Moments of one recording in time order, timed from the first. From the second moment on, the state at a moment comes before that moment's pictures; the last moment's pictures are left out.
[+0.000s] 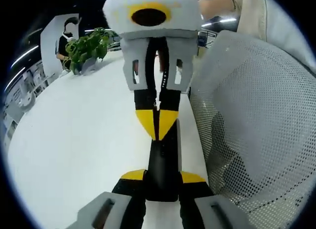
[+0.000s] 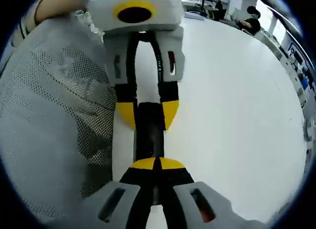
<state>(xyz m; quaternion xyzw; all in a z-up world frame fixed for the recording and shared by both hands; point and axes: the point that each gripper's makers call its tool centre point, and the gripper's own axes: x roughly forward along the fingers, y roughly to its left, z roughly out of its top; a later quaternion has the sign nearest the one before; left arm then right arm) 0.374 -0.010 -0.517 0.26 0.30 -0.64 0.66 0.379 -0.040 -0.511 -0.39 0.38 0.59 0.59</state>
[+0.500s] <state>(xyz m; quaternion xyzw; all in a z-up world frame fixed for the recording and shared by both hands) 0.374 -0.009 -0.517 0.25 0.30 -0.64 0.66 0.369 -0.031 -0.513 -0.42 0.37 0.61 0.57</state>
